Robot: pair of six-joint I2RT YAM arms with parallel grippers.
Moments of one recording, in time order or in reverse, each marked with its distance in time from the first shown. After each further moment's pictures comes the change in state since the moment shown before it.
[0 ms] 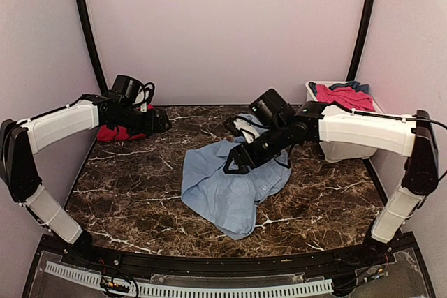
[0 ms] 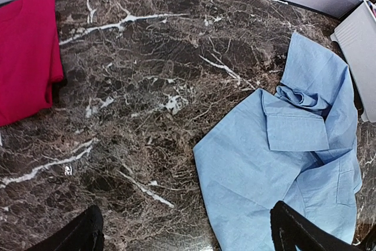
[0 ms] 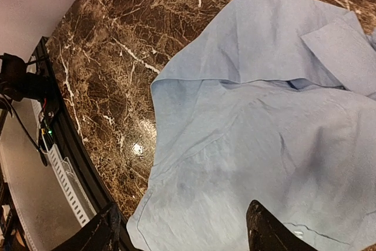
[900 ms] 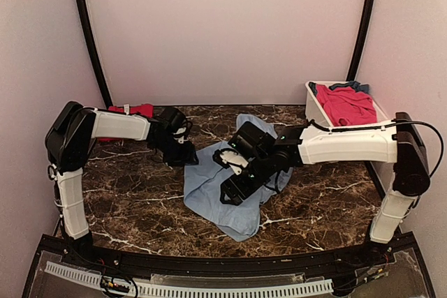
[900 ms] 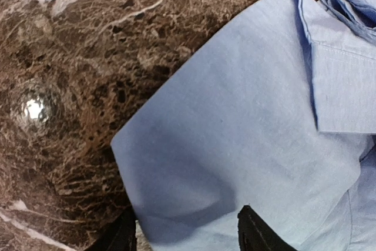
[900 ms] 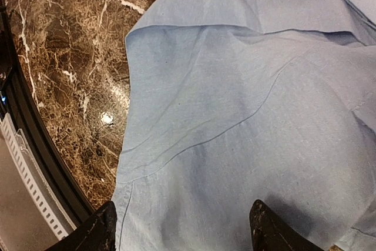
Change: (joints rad) left arm -0.157 0.459 0.078 0.066 0.116 -0.163; right arm 0.196 0.153 -0.039 -0.007 0.175 -0.006
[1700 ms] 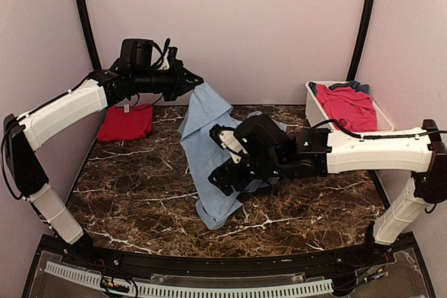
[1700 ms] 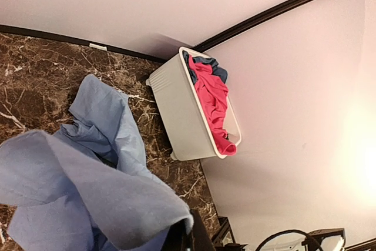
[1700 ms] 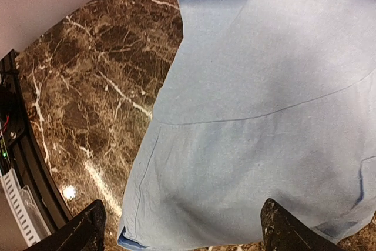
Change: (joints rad) left arm -0.022 -0.370 0.248 0.152 0.208 -0.367; right arm 0.128 -0.194 -0.056 0.211 0.345 -0.026
